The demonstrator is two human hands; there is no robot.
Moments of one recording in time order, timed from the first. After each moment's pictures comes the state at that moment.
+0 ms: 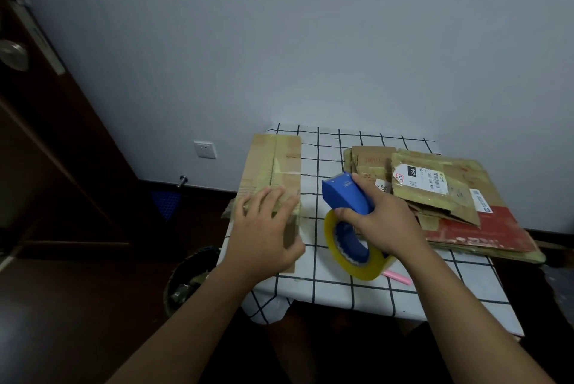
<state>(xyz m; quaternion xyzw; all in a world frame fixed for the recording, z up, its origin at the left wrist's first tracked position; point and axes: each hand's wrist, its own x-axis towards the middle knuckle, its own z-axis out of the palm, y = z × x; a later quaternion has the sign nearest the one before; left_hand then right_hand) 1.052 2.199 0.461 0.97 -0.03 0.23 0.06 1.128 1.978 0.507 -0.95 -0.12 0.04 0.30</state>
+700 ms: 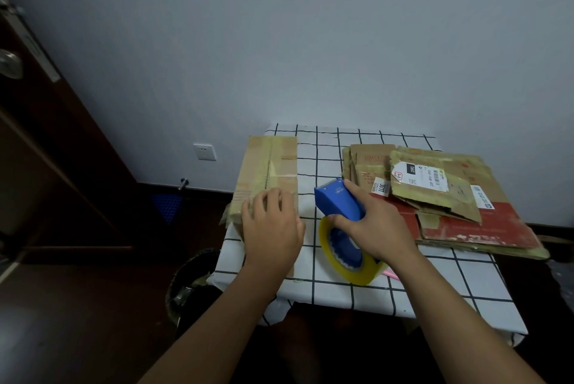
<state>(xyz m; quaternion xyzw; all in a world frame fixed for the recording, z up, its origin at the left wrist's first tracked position) 1.075 2.165 0.454 0.96 0.09 0.28 0.00 1.132 1.981 0.484 -0.95 -0.12 0.04 0.30</state>
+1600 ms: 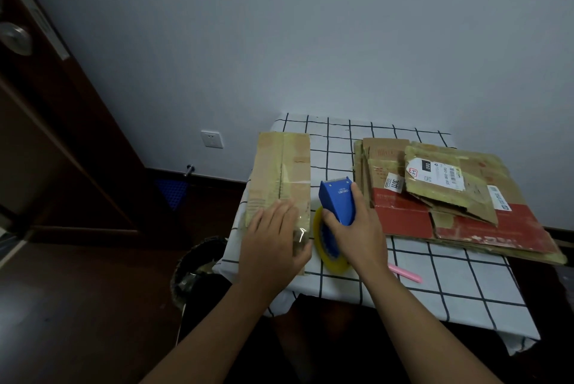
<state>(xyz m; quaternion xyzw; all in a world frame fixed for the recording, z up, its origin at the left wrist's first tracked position) 1.045 2.192 0.412 0.96 -0.02 0.28 0.08 1.119 2.030 0.426 -0.91 -0.02 0.01 0.40</state>
